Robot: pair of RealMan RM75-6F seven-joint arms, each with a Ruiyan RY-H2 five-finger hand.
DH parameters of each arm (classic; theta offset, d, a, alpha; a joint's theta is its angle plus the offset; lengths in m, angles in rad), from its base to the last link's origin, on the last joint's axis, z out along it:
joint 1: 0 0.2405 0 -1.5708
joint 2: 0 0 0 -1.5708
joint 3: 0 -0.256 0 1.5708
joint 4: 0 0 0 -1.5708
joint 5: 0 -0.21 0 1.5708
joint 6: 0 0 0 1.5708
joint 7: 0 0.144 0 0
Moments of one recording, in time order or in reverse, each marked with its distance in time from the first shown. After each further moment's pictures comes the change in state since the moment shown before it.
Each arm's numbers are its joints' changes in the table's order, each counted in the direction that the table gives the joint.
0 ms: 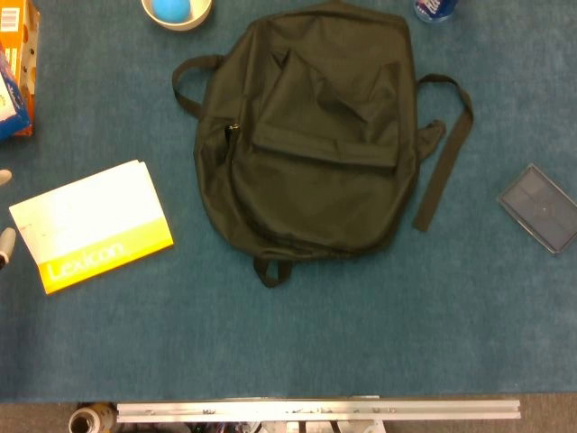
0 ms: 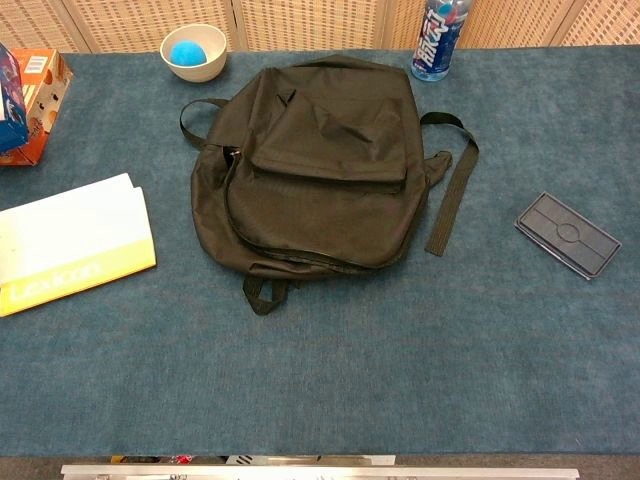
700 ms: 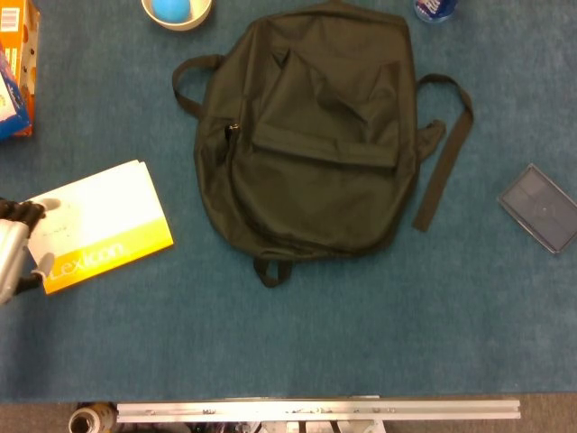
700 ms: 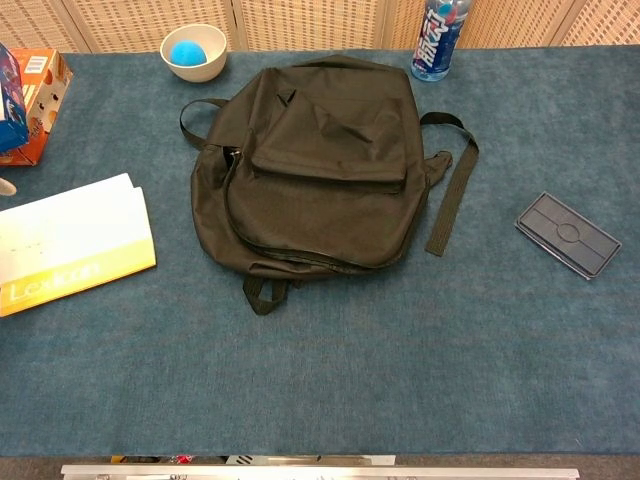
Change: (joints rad) left arm -0.063 -0.015 -0.051 -0.040 0.038 -0.203 0.089; right arm 0.023 0.015 -0.029 0.016 -0.018 -0.006 -0.007
